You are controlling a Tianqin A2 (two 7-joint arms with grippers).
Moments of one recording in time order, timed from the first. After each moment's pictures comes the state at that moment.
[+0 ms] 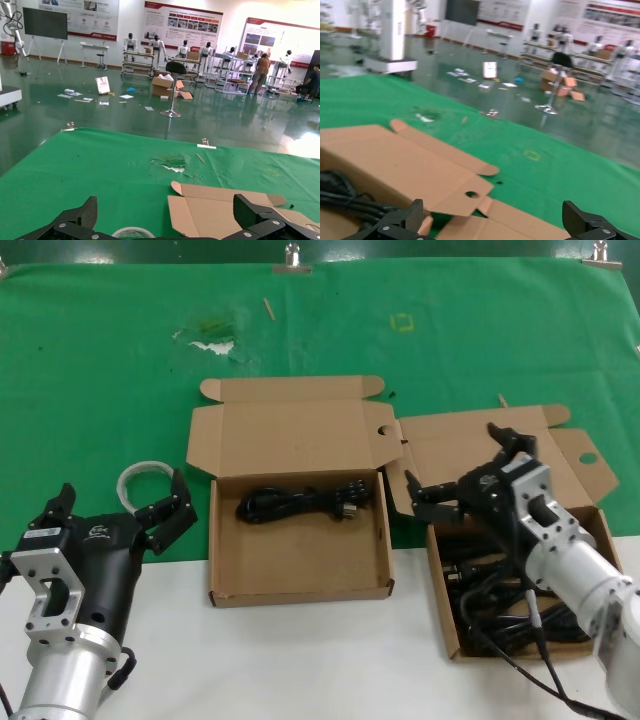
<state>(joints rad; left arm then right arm) 0.00 -0.13 1.60 -1.60 -1.80 0.00 0.00 0.39 0.25 -1.70 1.11 1.70 -0.33 -0.22</state>
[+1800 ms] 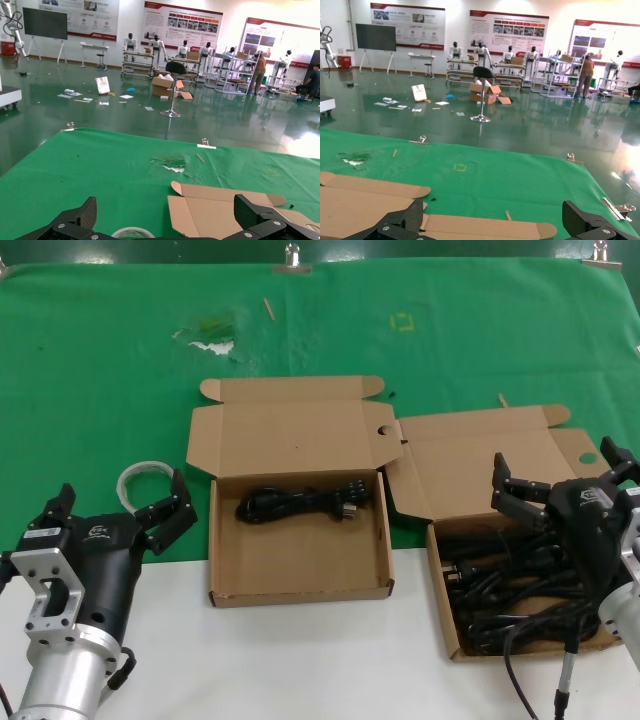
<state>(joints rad) 0.00 -0.13 1.60 -1.60 -1.80 0.00 0.00 0.04 0.29 -1.61 1.55 1.79 -0.04 -0.02</state>
